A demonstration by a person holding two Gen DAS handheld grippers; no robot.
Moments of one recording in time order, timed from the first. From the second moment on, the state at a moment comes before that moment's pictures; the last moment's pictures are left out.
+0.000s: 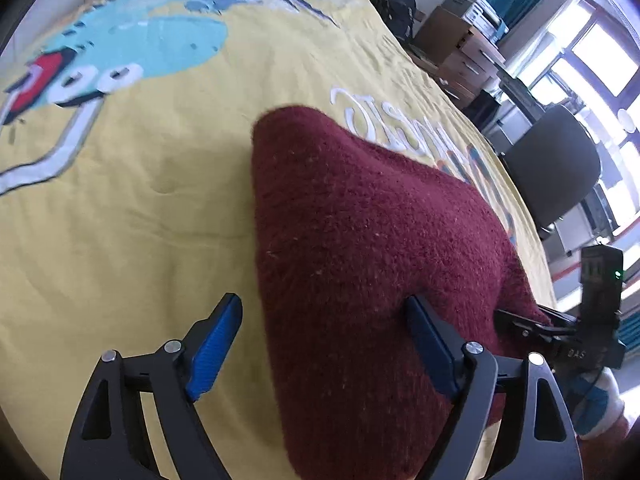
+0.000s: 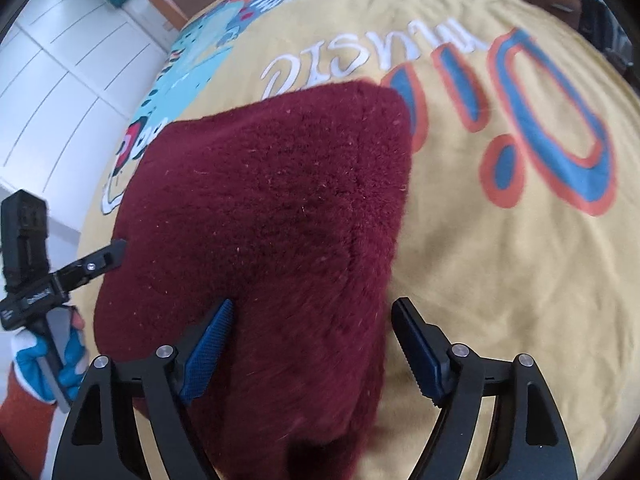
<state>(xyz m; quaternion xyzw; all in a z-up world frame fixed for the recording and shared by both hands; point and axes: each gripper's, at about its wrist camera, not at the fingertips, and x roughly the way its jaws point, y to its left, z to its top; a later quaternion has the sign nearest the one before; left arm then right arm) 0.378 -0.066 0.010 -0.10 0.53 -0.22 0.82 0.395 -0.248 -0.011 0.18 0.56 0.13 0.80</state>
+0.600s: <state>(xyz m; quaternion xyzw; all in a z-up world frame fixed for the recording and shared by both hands) 0.381 -0.018 0.032 -0.20 0.49 -0.32 0.79 0.399 -0.217 0.034 0.22 0.48 0.25 0.81</state>
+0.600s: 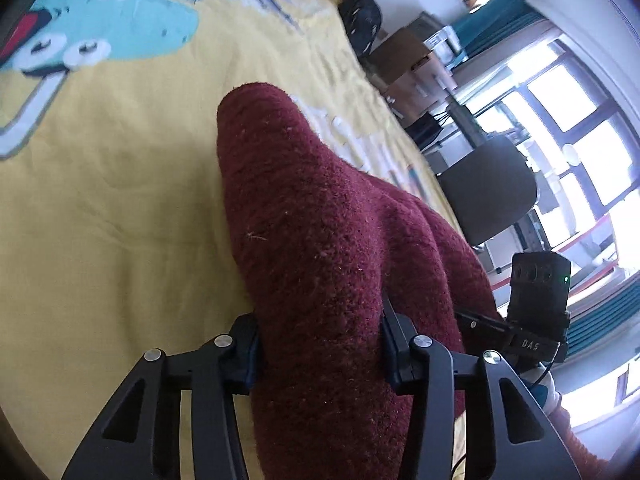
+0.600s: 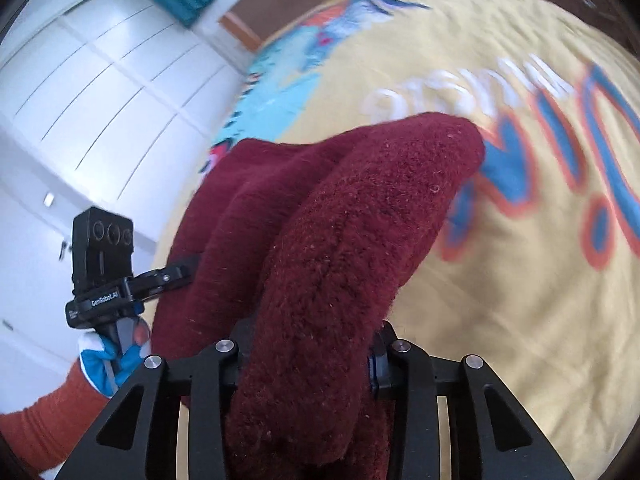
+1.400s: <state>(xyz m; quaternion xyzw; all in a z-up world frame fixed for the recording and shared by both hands) 0.301 0.055 0.028 -0.11 0.49 -0.19 0.84 0.361 -0.218 0.005 0.20 0.52 0.16 0.81</state>
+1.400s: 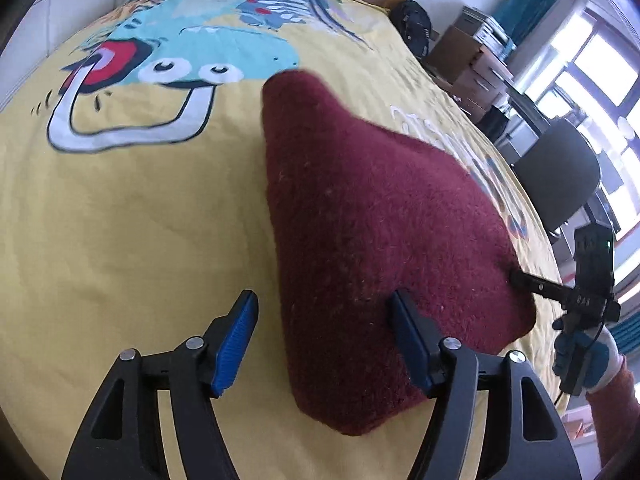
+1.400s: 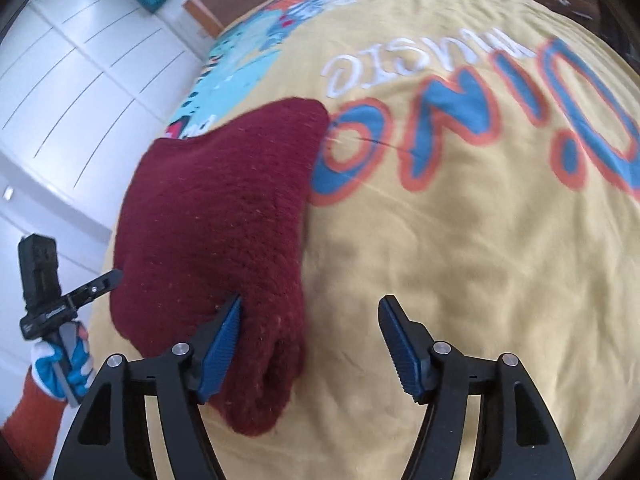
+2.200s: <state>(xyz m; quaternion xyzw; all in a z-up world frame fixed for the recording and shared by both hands) 0.172 0.046 0.123 -0.03 0.40 -0.06 0.92 0.235 -0.174 0.106 0.11 0.45 0.02 0.89</state>
